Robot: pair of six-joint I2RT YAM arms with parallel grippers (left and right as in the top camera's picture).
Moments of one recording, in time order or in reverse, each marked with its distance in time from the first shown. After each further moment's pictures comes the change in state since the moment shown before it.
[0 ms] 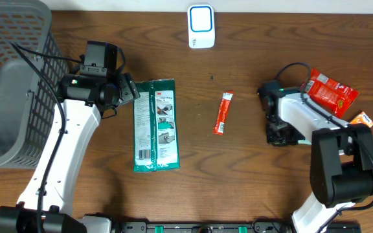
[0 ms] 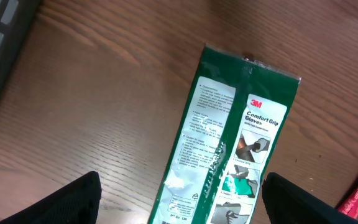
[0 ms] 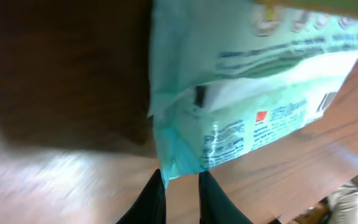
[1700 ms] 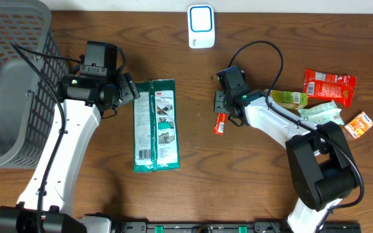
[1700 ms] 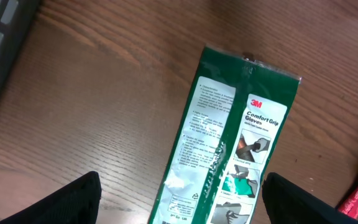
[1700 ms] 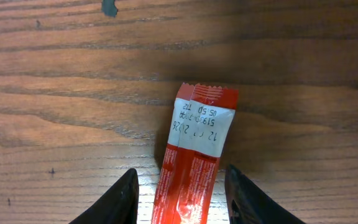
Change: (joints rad) left arm 0.000 0.000 0.000 0.000 0.000 0.000; right arm 0.289 0.034 0.057 0.671 -0.332 0.227
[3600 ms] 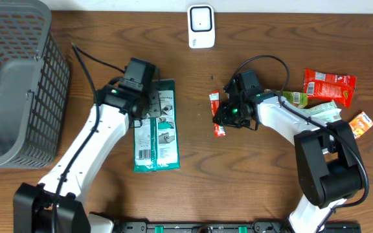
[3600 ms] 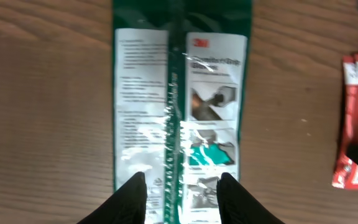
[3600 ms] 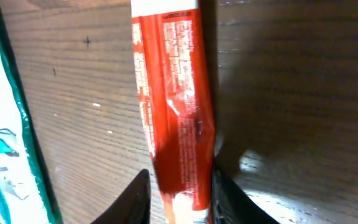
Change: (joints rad) left arm -0.191 0.046 -0.150 0.147 0.047 0.086; right arm -0.103 -0.003 -0.053 -0.129 -0.488 -0.120
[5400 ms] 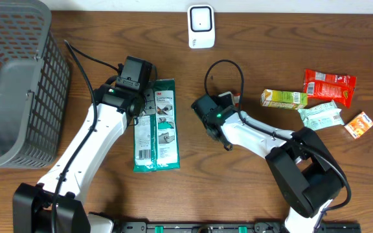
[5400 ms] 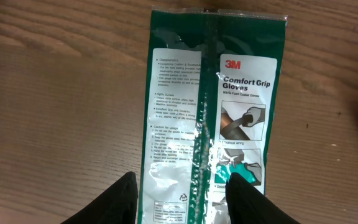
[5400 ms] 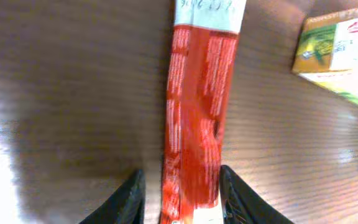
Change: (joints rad) left arm 0.017 0.000 0.000 0.016 -0.095 0.000; right arm 0.316 0.021 0.018 -0.184 0.941 -0.002
